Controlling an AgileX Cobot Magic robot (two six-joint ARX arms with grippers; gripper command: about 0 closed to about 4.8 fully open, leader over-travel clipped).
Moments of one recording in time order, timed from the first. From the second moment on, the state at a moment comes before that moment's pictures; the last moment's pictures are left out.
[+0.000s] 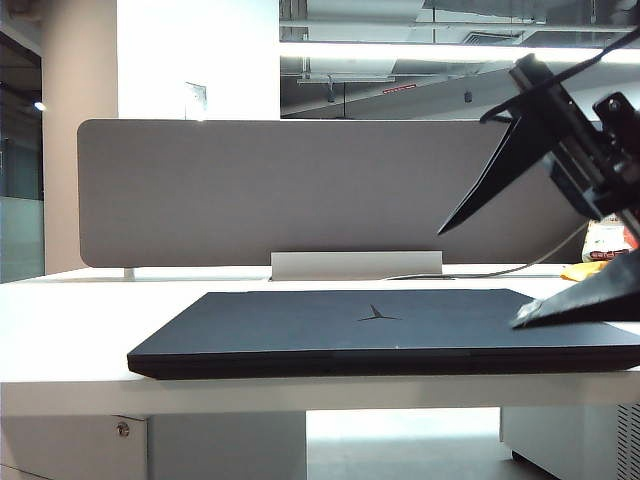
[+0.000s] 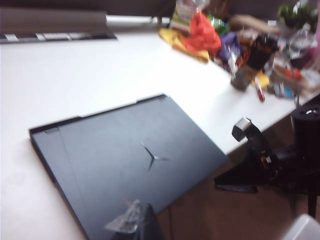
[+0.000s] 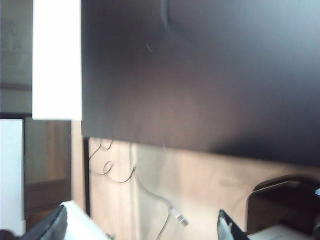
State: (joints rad) left arm -0.21 0.56 0.90 -0.65 0.54 -0.14; right arm 0.40 1.11 0.43 -0.01 -0.58 0.85
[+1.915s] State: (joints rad) left arm -0.71 0.77 1.00 -0.72 0.13 -0.08; right arm 0.62 1.50 0.39 0.61 -0.36 1.10
